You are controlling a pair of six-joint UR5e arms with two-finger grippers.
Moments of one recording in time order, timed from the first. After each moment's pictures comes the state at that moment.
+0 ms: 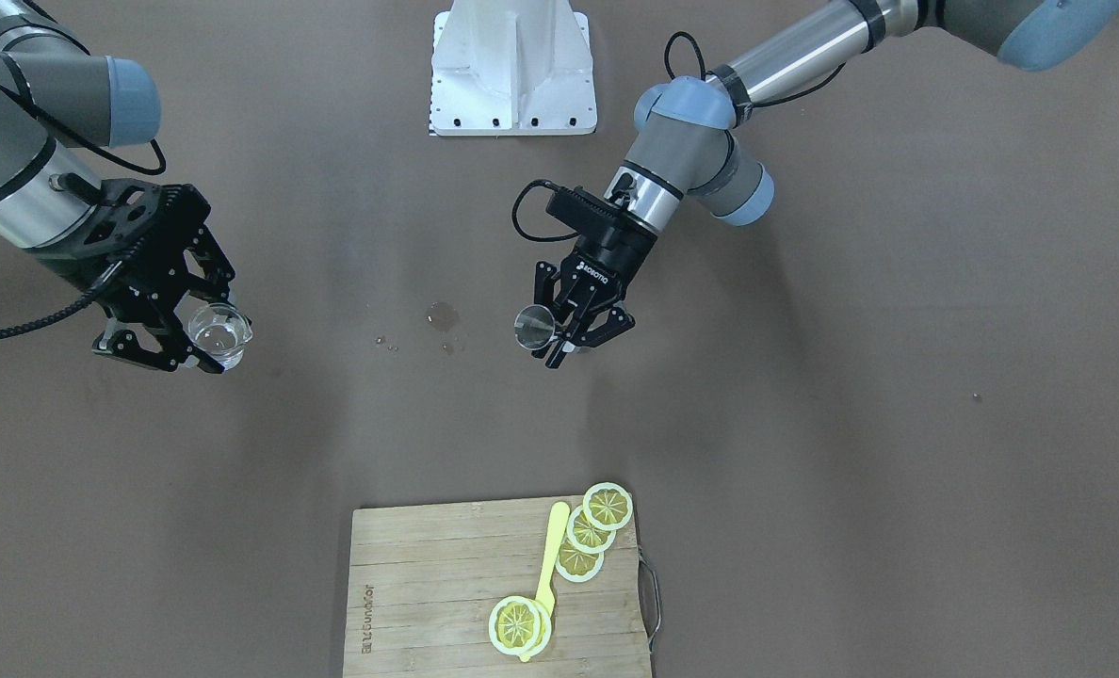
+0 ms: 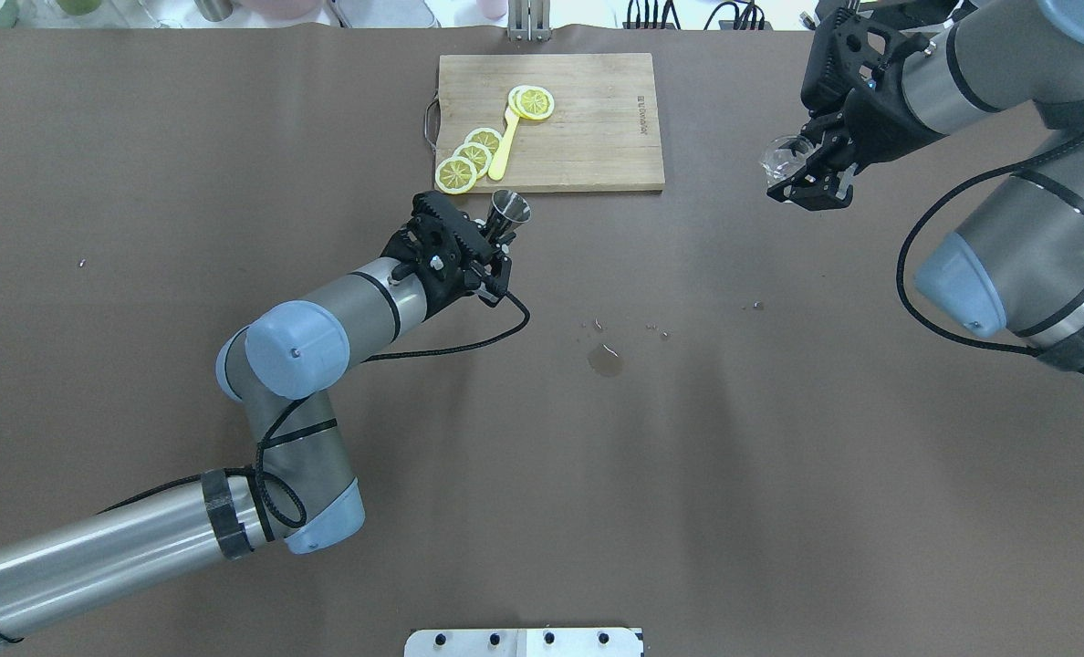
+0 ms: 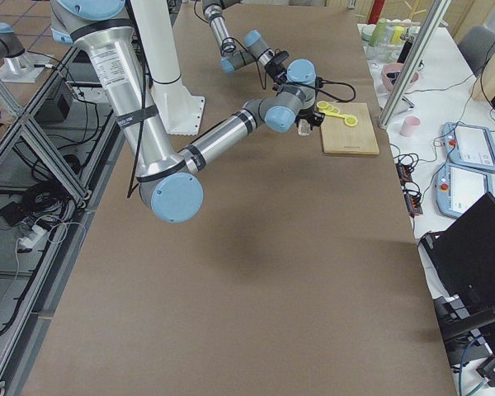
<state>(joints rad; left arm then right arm) -0.48 -2.21 -1.37 -2.71 -1.33 -0.29 0.98 -1.17 1.77 -1.18 2.24 -0.22</state>
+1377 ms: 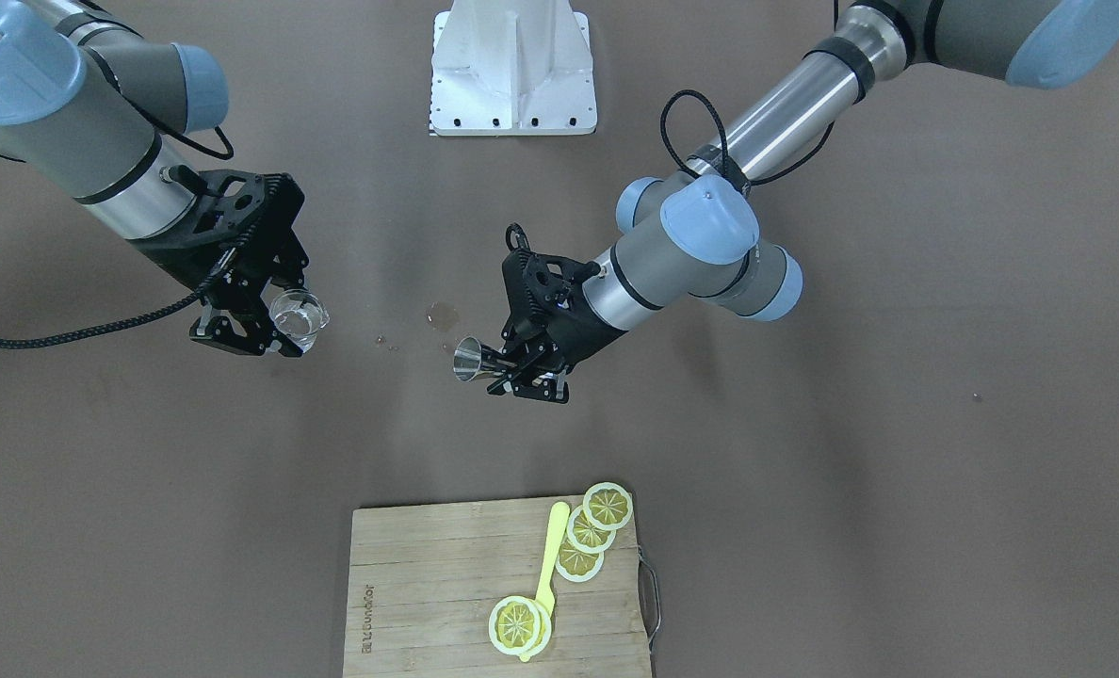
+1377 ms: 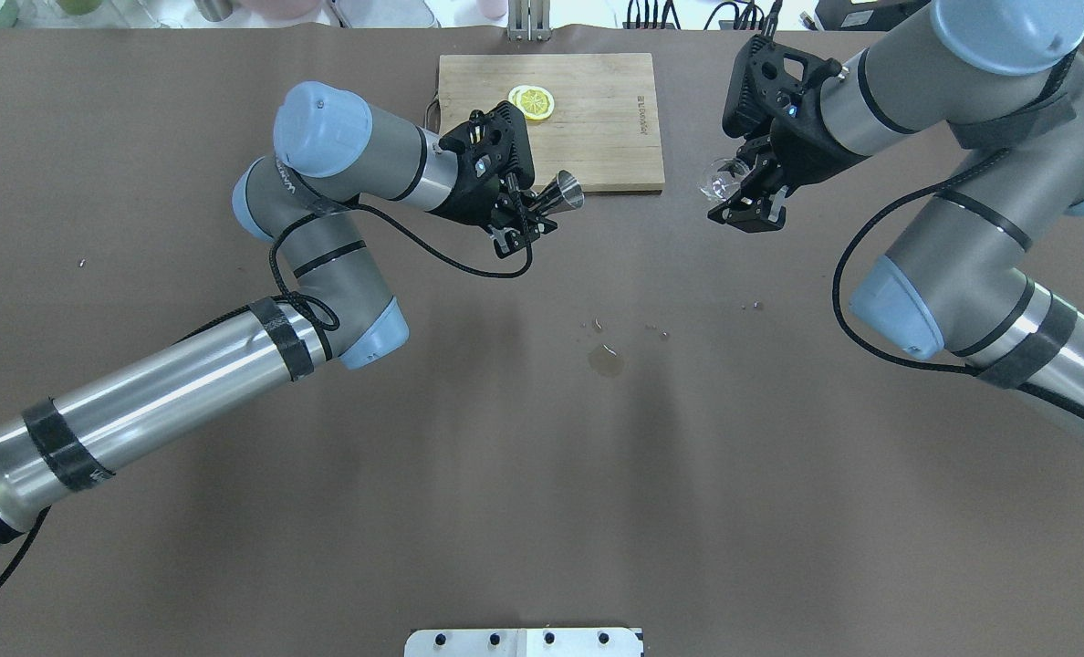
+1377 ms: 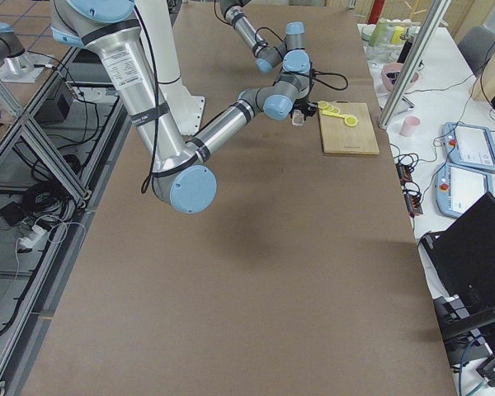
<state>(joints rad) -0.70 -2.46 -1.05 -2.70 -2.09 -0.01 0.89 -1.10 1.77 -1.24 2.19 -0.21</state>
